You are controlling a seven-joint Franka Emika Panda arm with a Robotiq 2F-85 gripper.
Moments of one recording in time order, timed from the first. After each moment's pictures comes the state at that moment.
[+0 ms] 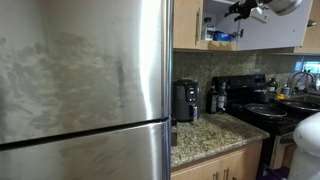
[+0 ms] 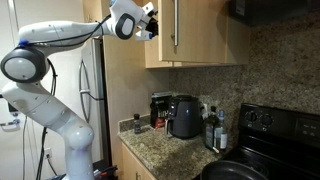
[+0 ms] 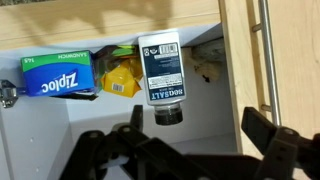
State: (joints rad) arm 0.13 -0.65 -0.23 -1.92 0.19 2.58 -0.20
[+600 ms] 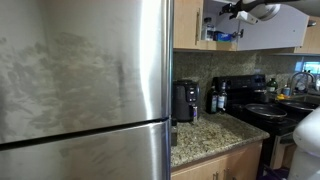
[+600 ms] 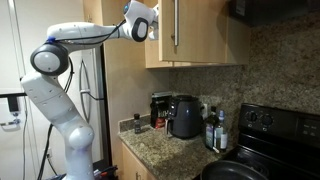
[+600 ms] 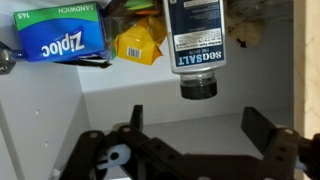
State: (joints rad) arm 0.13 -0.42 -0.25 -1.76 0.19 2.80 -0.16
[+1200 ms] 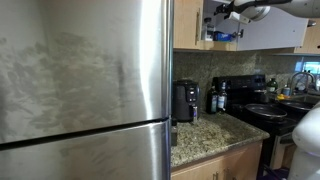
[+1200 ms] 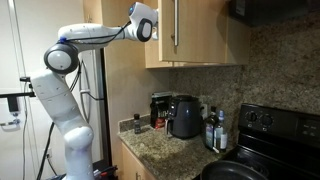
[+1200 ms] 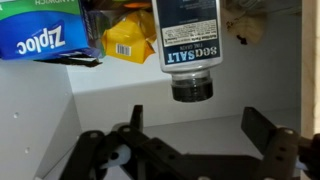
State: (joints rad) arm 0.10 -0.31 -0.22 -1.66 0.19 2.80 -0.12
